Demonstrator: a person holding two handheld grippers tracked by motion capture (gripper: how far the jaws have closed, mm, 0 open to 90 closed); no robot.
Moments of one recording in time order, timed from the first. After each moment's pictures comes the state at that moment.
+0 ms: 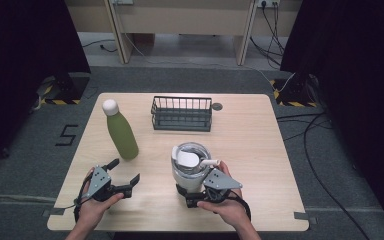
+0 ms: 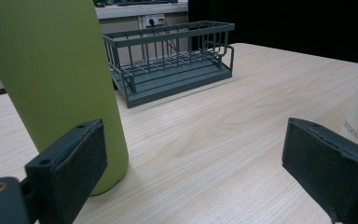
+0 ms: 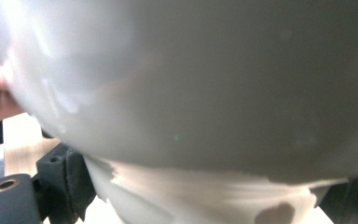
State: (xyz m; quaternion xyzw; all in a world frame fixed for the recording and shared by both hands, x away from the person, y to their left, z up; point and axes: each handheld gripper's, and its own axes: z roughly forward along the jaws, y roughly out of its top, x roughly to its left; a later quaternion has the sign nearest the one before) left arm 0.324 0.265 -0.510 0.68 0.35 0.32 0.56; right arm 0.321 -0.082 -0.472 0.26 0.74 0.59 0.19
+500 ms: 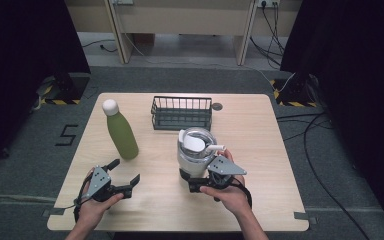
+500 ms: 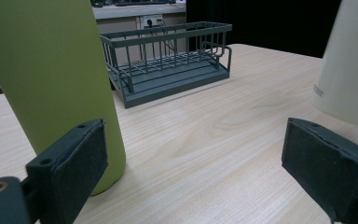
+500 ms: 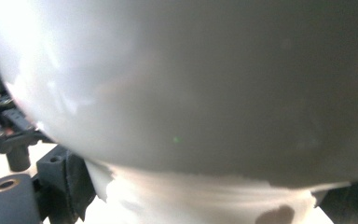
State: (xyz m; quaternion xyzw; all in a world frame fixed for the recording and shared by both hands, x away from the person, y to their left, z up) left arm 0.323 0.265 -0.510 0.68 0.35 0.31 0.56; right arm 0.348 -0.088 -0.452 0.27 0.72 0.61 0.21
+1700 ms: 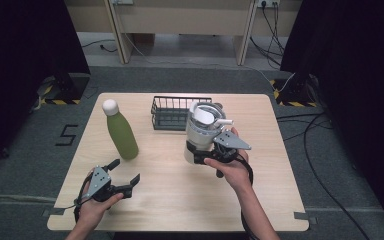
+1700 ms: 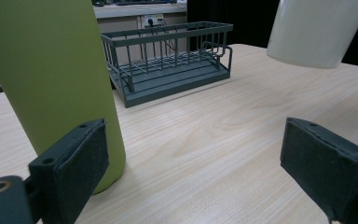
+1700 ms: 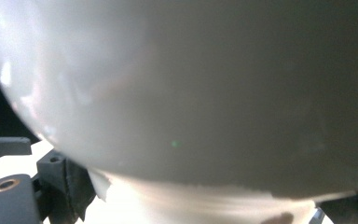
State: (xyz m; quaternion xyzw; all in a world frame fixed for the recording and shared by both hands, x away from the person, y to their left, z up) left arm 0.324 0.265 -0.510 0.68 0.36 0.31 0.56; right arm 0.404 -0.097 -0.424 0.31 0.69 0.61 0.25
